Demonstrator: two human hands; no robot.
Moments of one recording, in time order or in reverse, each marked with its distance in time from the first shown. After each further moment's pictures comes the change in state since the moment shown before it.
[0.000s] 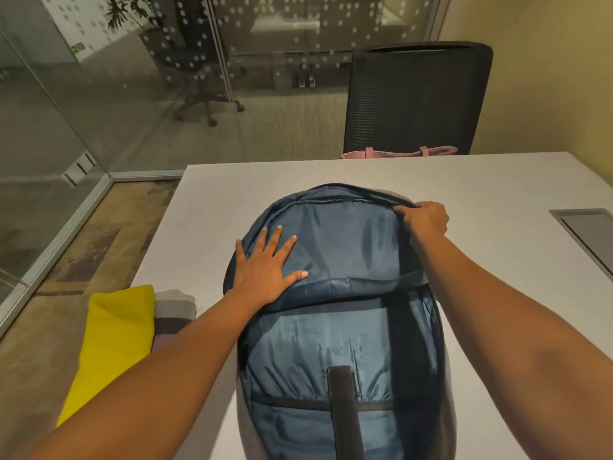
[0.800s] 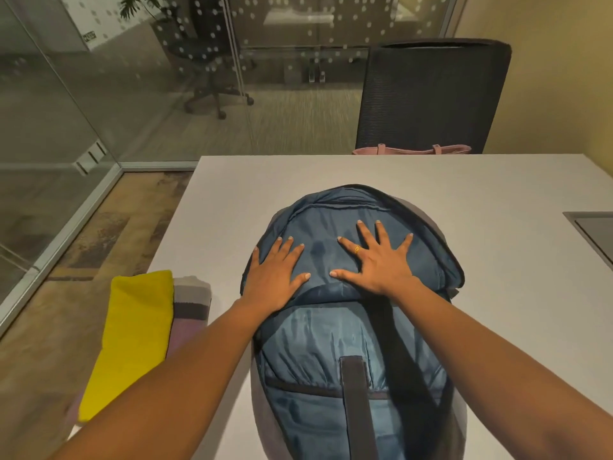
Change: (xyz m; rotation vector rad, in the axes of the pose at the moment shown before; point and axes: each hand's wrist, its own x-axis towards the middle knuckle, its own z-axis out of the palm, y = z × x) left_hand -0.023 -0.008 0.018 -0.191 0.044 0.034; right_hand -0.082 0.043 0.044 -1.123 -0.427 -0.825
